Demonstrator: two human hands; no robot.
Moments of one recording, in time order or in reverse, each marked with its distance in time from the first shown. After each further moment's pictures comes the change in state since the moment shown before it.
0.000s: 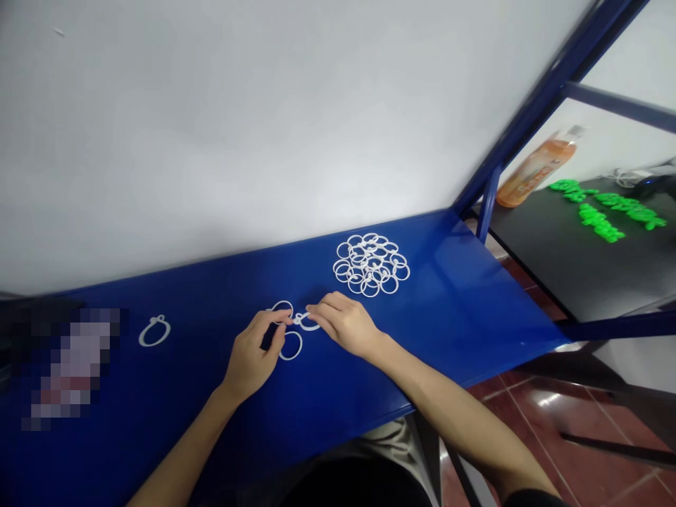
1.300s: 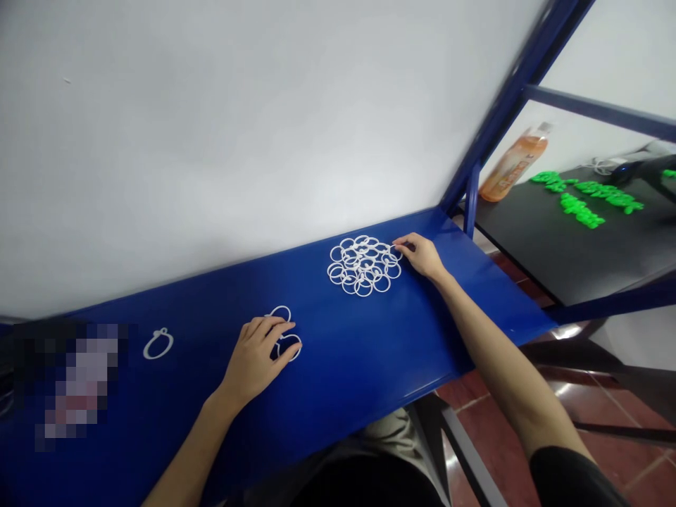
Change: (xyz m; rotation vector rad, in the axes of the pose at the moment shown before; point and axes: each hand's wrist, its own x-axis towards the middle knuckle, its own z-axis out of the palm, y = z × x) left_hand -0.004 -0.008 -0.005 0.408 -0.180 0.210; right_hand -0.030 0.178 -0.134 -0.189 0.205 0.571
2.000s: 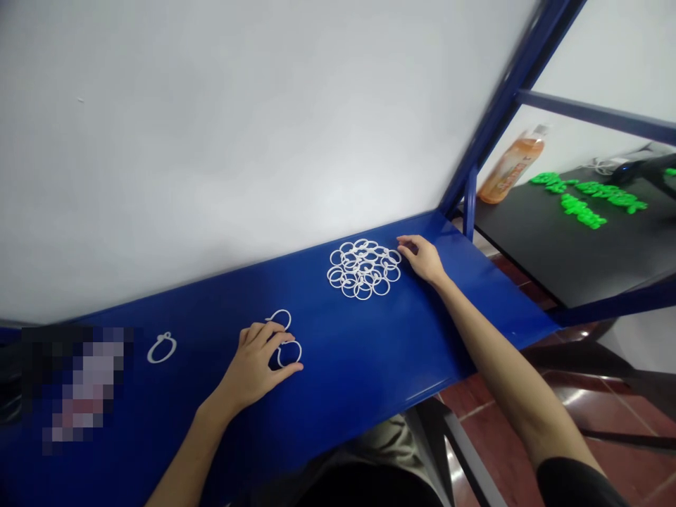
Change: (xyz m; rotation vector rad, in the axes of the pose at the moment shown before) left_hand -0.005 -0.005 -0.008 -0.089 -0.161 -0.011; right_hand -0.005 -0.005 -0.002 0.079 0.101 0.066
